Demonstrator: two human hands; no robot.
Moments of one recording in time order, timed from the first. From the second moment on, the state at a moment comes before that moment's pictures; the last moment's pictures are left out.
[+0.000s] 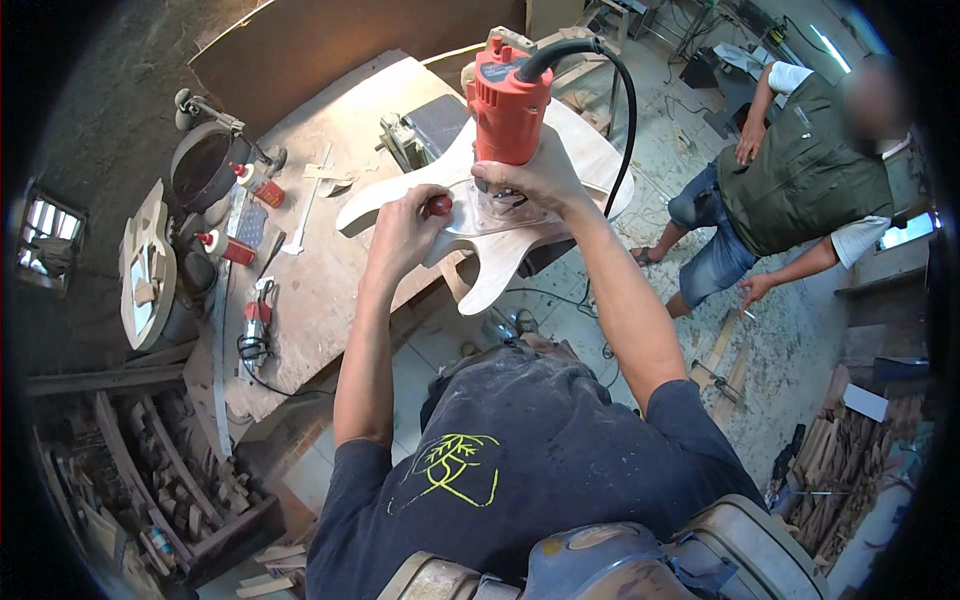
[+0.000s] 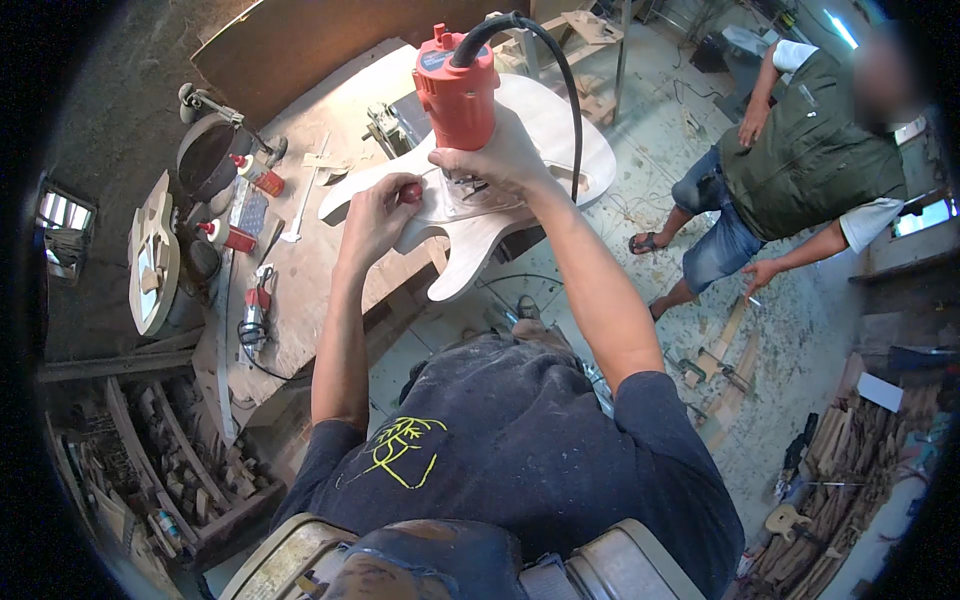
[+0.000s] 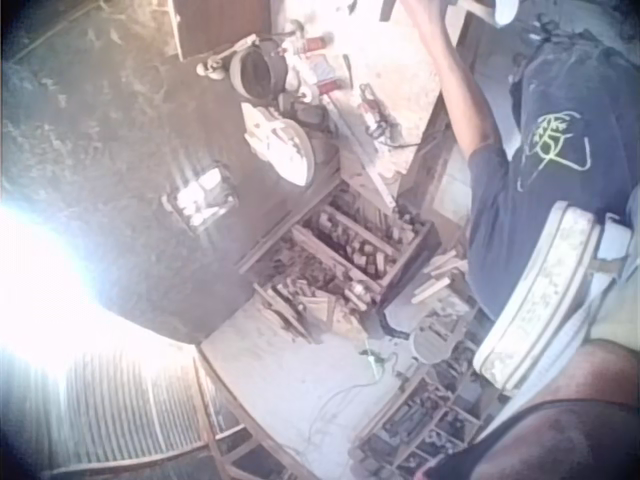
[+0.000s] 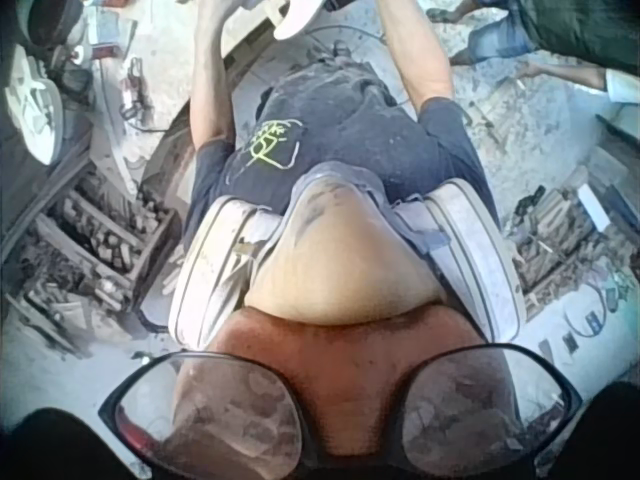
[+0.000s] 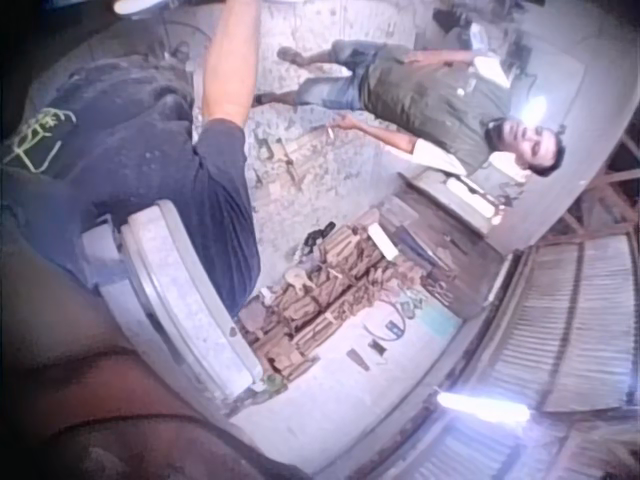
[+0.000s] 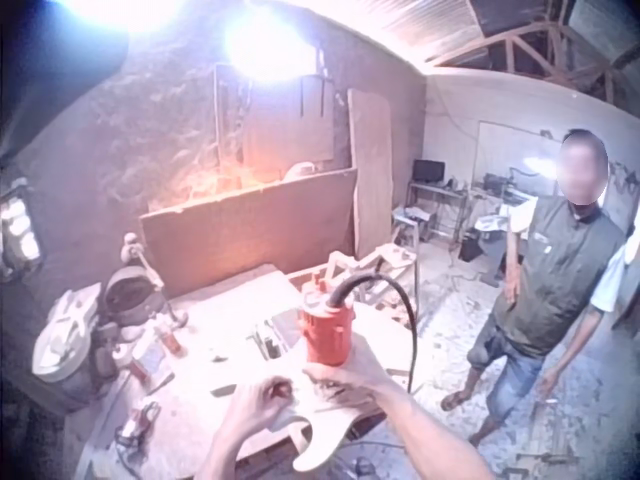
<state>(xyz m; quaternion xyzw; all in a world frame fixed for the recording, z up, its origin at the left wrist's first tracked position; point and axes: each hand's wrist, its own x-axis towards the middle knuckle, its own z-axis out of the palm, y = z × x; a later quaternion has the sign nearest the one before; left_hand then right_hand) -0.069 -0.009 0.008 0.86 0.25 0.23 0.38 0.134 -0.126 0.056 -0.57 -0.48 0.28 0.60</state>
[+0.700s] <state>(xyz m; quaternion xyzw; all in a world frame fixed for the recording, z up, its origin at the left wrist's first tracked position) -0.050 -0.012 0.004 0.87 0.23 0.22 0.37 0.151 -0.136 0.055 -0.60 -0.48 0.26 0.59</state>
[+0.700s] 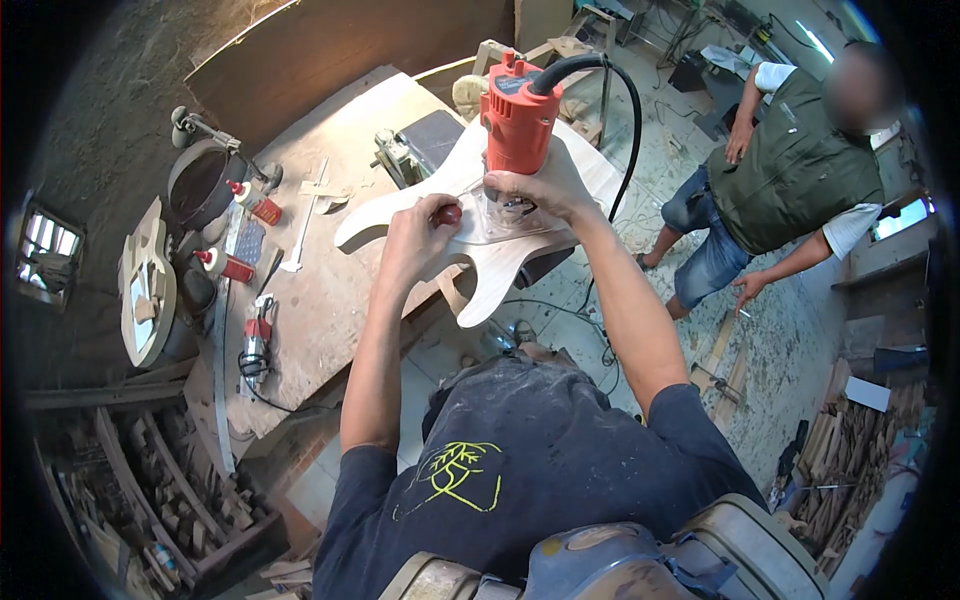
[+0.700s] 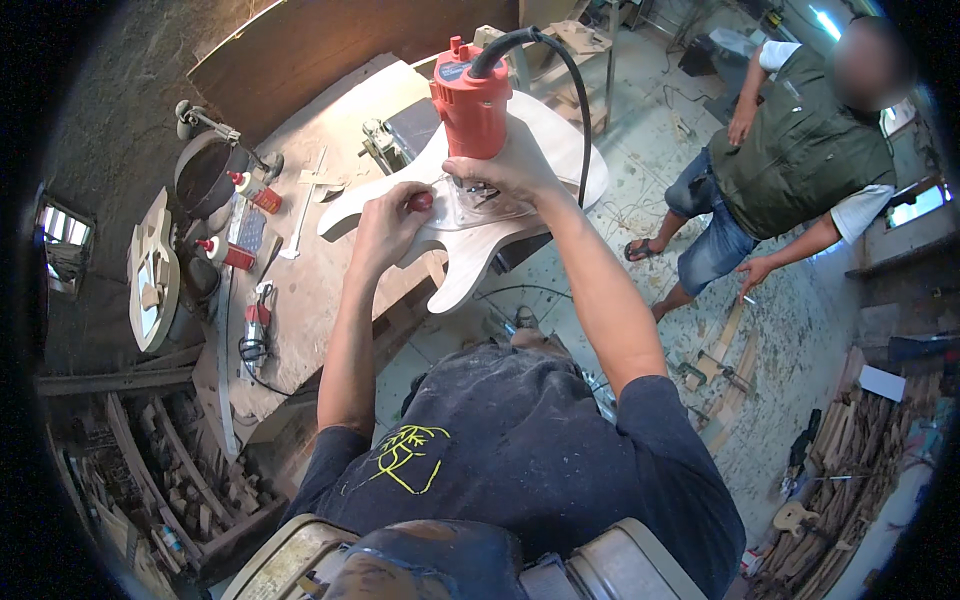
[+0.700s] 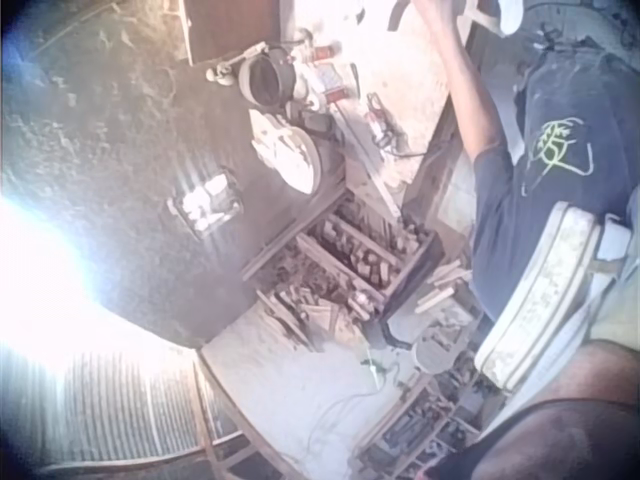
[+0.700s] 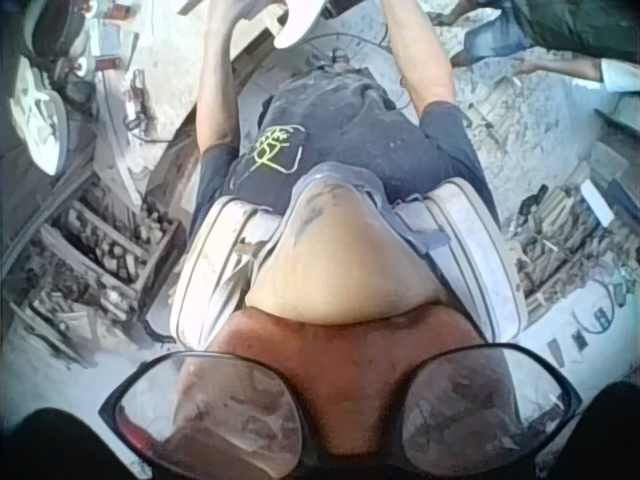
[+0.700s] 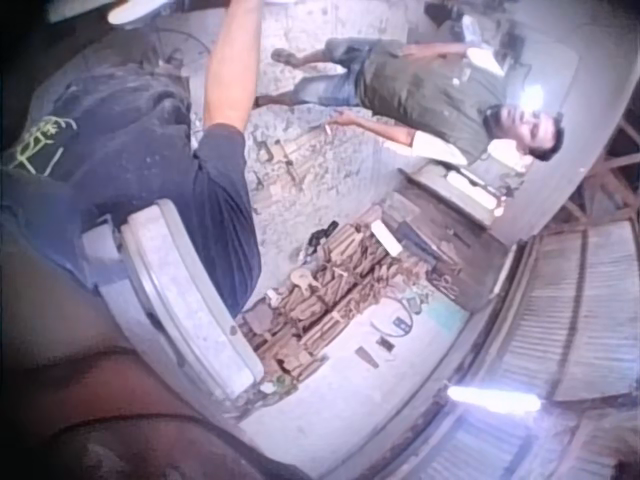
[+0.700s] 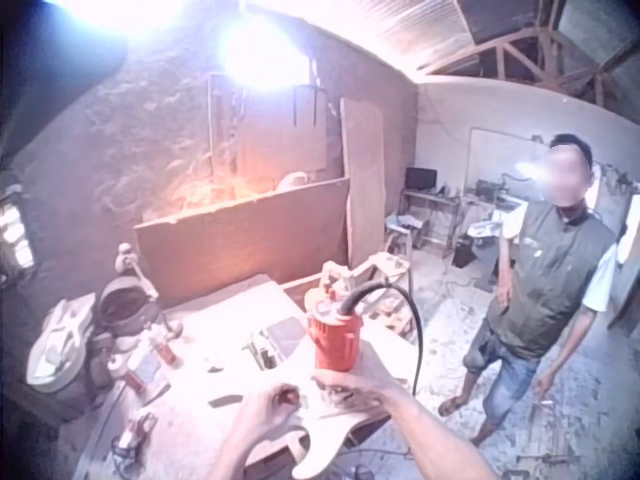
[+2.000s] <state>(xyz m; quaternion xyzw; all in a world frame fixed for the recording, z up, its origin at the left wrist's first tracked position) -0.020 -0.013 0.006 0.86 0.20 0.25 0.41 0.177 -0.142 0.060 -0.59 -0.46 0.26 0.61</state>
